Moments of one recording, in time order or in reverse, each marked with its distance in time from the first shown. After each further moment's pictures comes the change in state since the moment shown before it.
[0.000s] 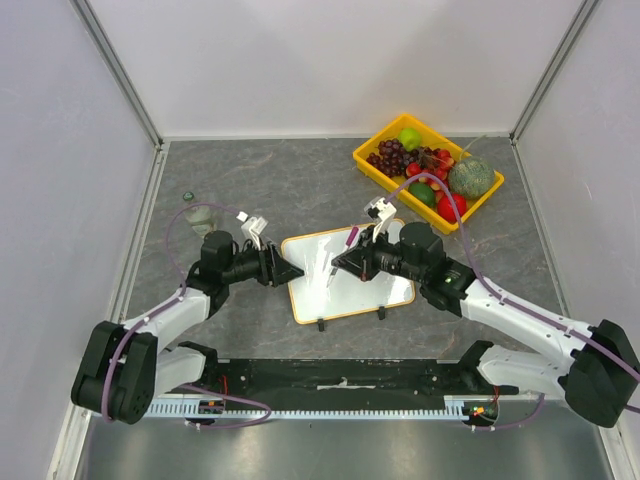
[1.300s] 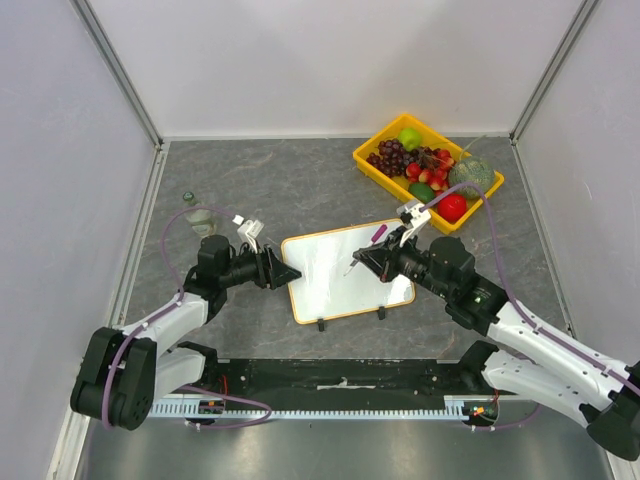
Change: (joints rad) left arm 0.021 -0.043 -0.042 0.021 -0.014 0.000; right arm 0.013 -0.244 -0.064 -0.069 0.190 -0.022
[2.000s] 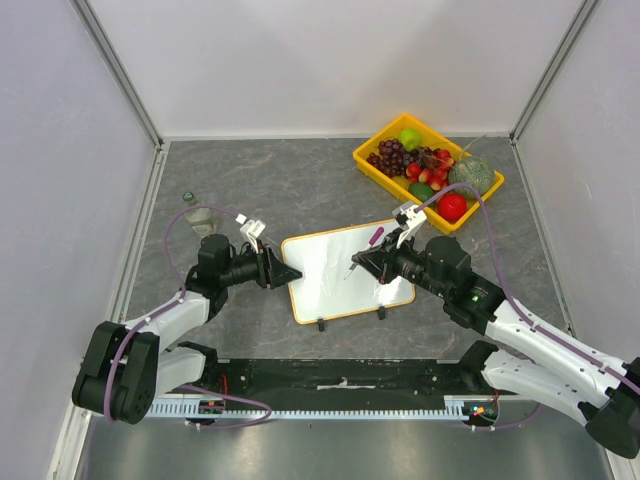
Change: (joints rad) left arm 0.001 0.033 0.000 0.062 0.072 -0.004; right arm 0.000 0.014 -0.005 -0.020 -0.019 -0.005
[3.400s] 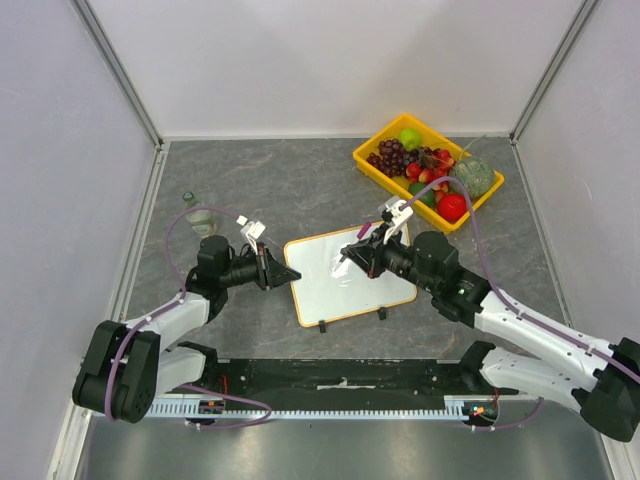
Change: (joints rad) left arm 0.003 0.005 -0.017 0.043 0.055 -0.035; right arm 0.039 0.098 0.034 0.090 0.026 -0.076
